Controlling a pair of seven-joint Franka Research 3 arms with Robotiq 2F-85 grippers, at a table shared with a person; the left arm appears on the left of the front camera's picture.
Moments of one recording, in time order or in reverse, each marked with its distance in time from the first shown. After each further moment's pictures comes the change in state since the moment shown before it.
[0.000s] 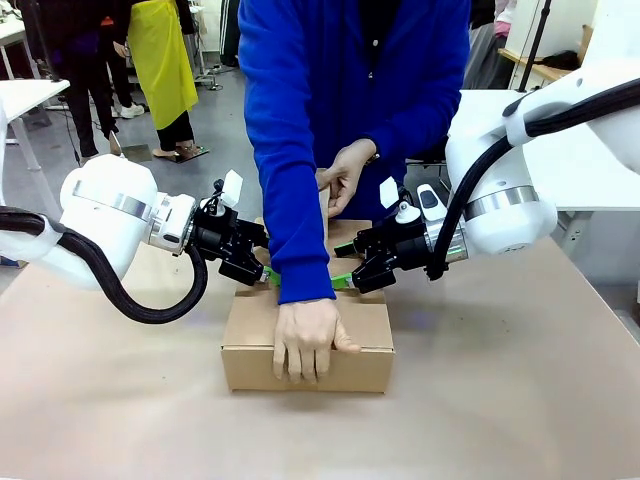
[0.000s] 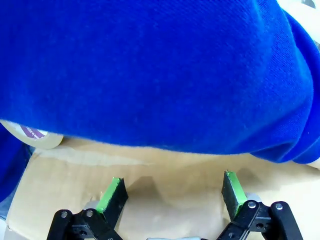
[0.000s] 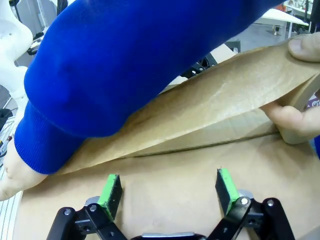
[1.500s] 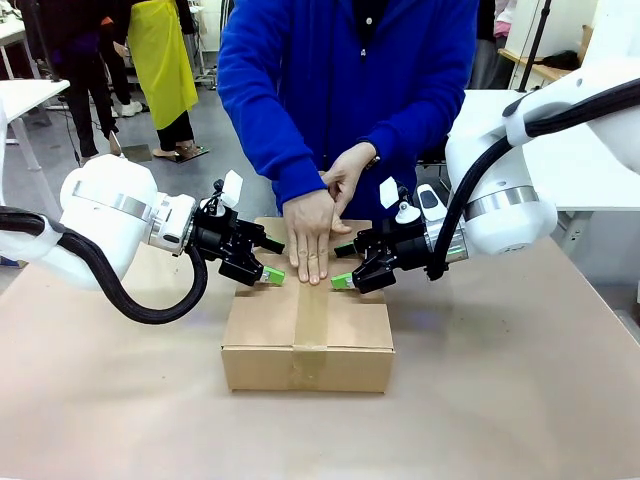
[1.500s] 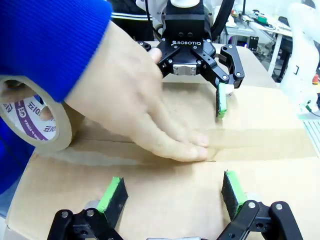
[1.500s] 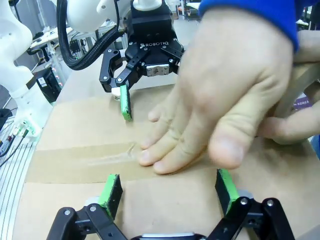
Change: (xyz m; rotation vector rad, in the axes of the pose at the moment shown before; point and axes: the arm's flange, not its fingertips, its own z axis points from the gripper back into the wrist) left arm 0.000 0.000 0.000 0.000 0.000 0.001; right arm 0.000 0.000 0.000 -0.002 0.002 0.000
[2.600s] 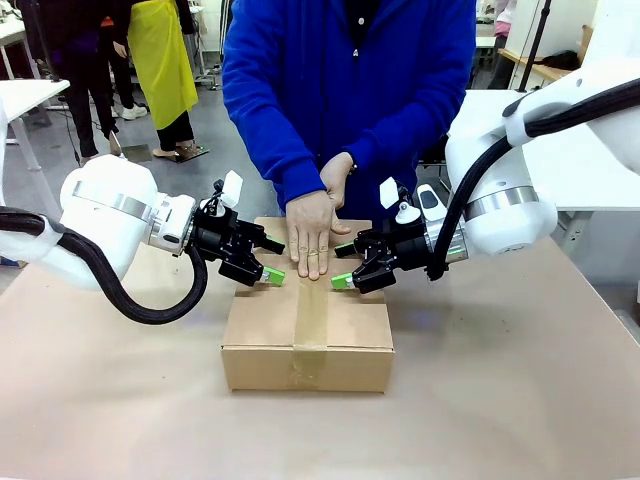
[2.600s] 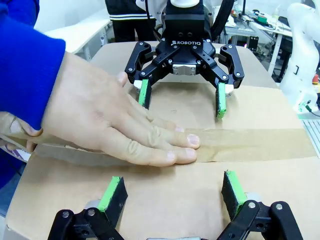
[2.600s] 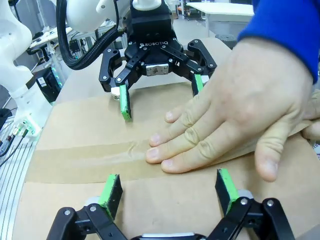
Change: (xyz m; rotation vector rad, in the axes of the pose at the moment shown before) left arm 0.000 0.000 0.000 0.000 0.000 0.001; right arm 0.000 0.000 0.000 -0.001 0.002 0.000
